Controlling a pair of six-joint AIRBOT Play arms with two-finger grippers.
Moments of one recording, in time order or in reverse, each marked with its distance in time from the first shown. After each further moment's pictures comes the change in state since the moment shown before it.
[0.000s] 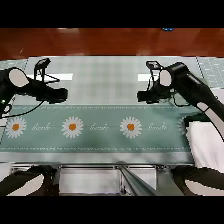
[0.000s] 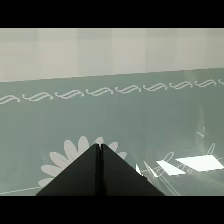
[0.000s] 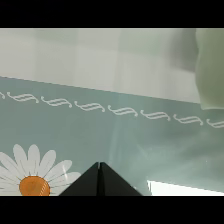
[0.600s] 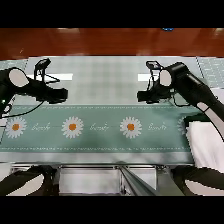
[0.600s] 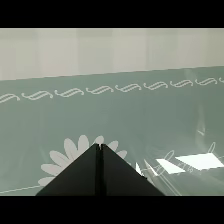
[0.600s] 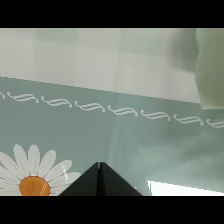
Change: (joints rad) left arm 0.000 -0.002 0.000 0.000 -0.004 0.000; right arm 0.000 0.000 0.000 0.000 0.000 0.000
